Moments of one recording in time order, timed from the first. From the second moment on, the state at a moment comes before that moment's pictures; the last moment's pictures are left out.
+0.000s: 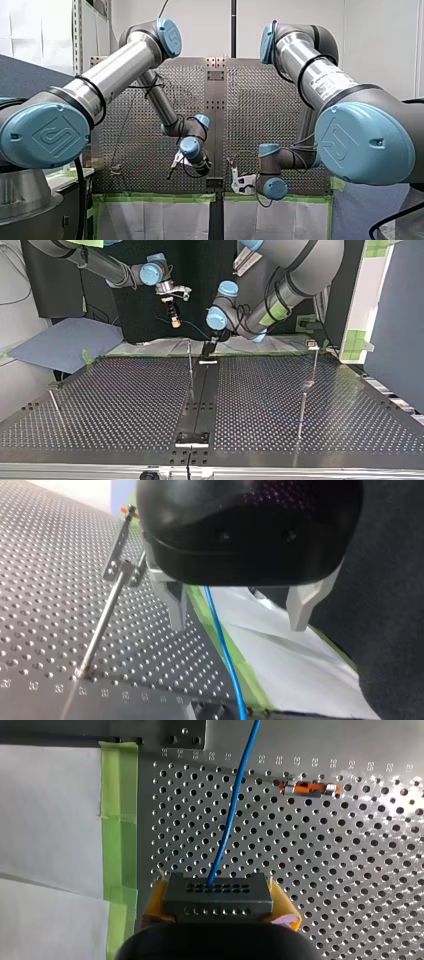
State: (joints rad) left arm -0.51 -2.42 -1.55 -2.86 -1.78 -1.48; right arm 2.08 -0.65 1.90 -1.08 1.48 1.51
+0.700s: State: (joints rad) left arm -0.54 -2.49 -1.55 -2.81 -1.86 -1.50; right arm 2.08 -0.65 1.90 -1.09 1.43 1.51
